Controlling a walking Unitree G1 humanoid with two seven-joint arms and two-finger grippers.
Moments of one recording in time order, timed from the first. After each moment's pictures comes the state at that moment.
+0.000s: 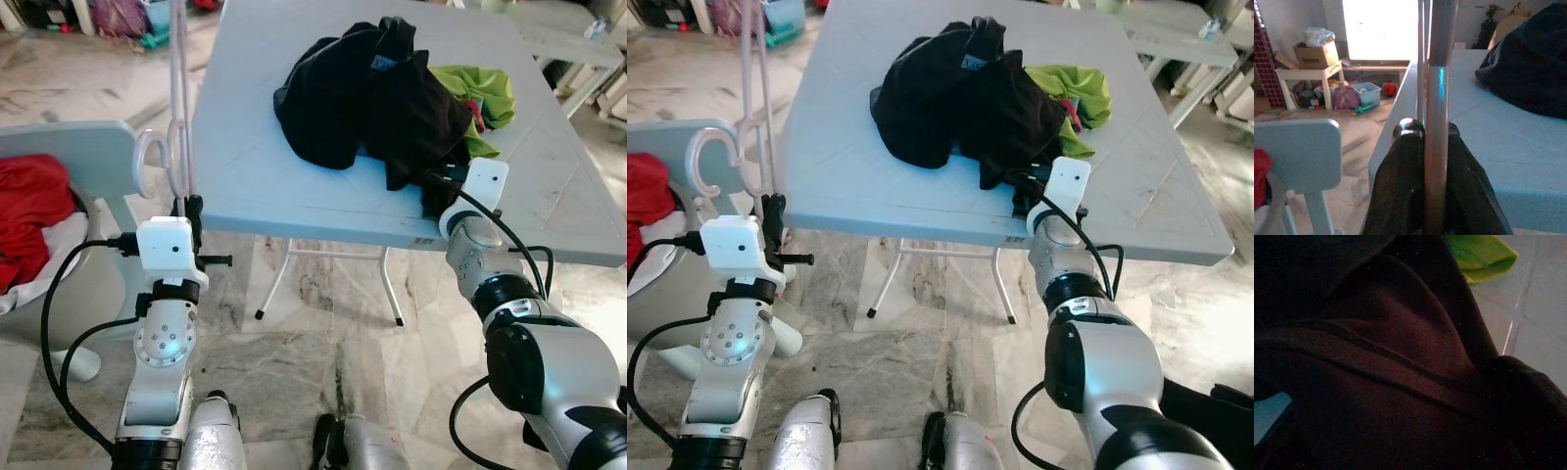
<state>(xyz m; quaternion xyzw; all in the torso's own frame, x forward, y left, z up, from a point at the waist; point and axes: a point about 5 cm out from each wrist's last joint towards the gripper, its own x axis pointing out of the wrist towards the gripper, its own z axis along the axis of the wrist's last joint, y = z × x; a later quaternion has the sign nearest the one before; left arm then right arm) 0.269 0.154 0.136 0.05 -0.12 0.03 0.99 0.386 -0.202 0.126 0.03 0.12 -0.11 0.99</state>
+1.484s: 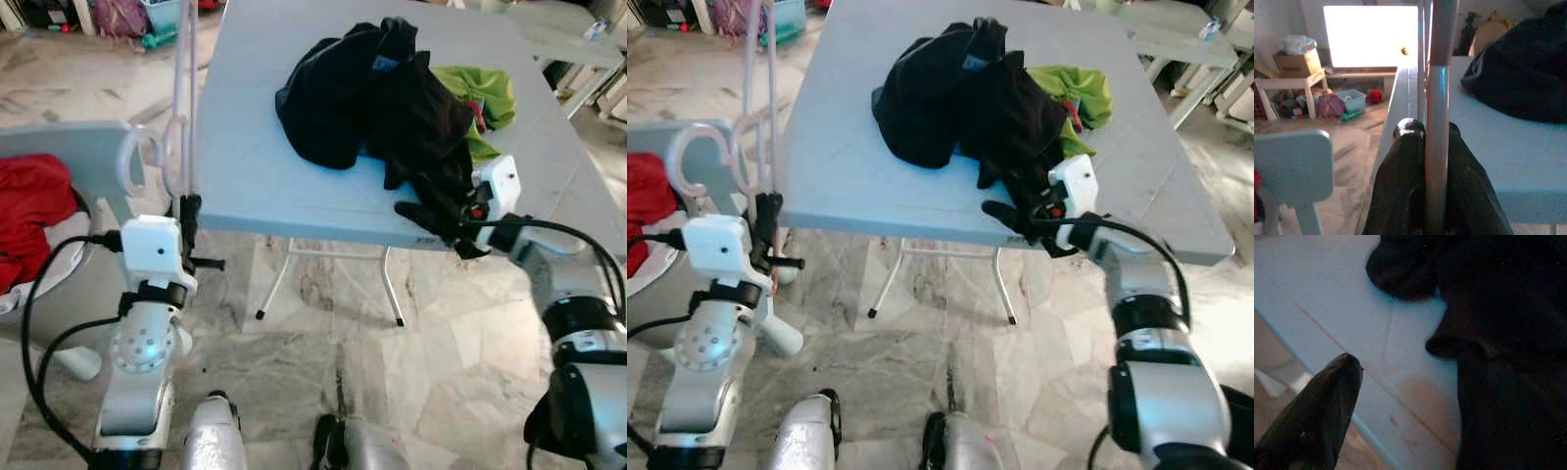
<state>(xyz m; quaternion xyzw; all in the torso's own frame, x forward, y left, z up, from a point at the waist) 0.259 0.168 0.148 0.05 -0.13 -0.02 0.99 0.354 -0.234 0.151 -0.08 0.06 0.35 0.93</state>
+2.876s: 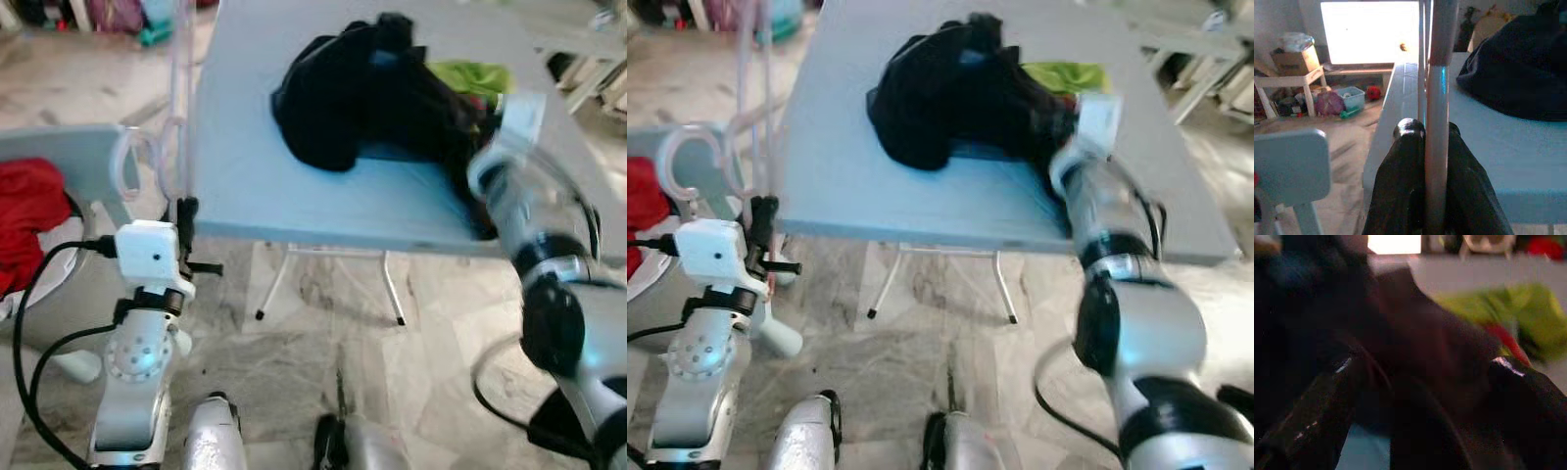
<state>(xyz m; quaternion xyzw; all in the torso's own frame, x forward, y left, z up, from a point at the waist) 0.250 0.167 0.148 0.05 -0.13 -0.01 0.99 0.410 -0.212 0.211 0.06 -0.01 0.06 1.00</state>
